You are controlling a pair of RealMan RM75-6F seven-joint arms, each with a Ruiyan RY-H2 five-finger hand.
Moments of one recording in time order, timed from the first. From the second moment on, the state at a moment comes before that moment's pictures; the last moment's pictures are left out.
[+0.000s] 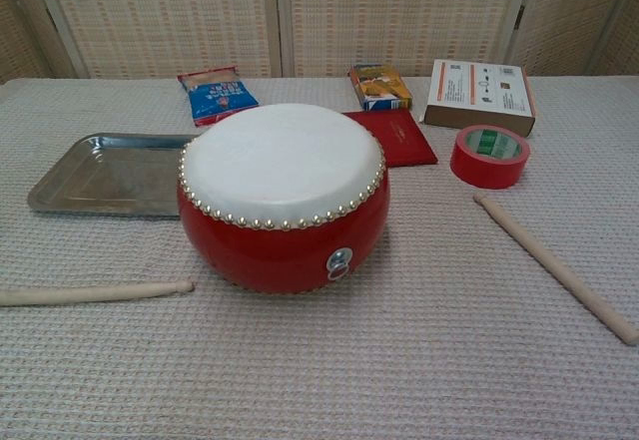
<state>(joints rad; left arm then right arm) -0.13 -1.16 -0.06 -1.63 1.43 1.43 0.22 0.06 -1.11 0.07 -1.61 -1.49 1.50 -0.05</state>
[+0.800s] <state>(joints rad) -0.17 -1.16 -0.06 -1.70 1.43 1.37 0.24 0.01 -1.11 0.08 -1.57 -1.54 1.62 0.01</state>
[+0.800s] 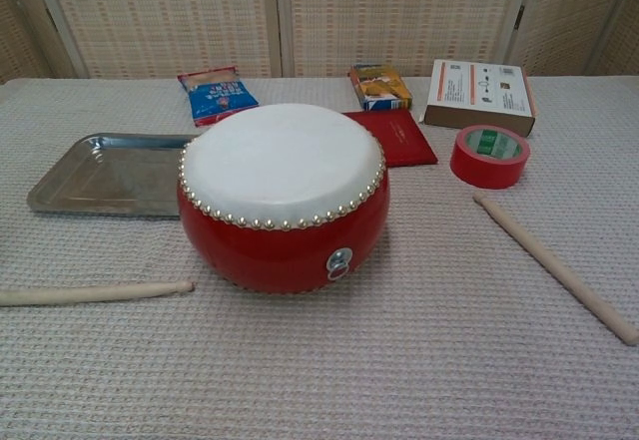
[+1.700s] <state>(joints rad) -0.34 -1.47 -0.07 -1.66 1.29 1.13 0.45 -0.02 -1.10 0.09 -1.52 -1.55 1.67 0.08</state>
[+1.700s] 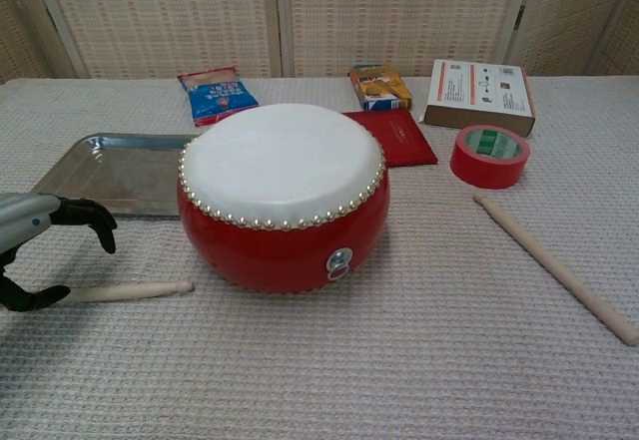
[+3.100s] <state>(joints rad) -0.44 -1.58 -0.04 -1.64 1.10 1.09 0.50 -0.02 -1.10 0.09 -1.53 -1.53 1.63 0.08</state>
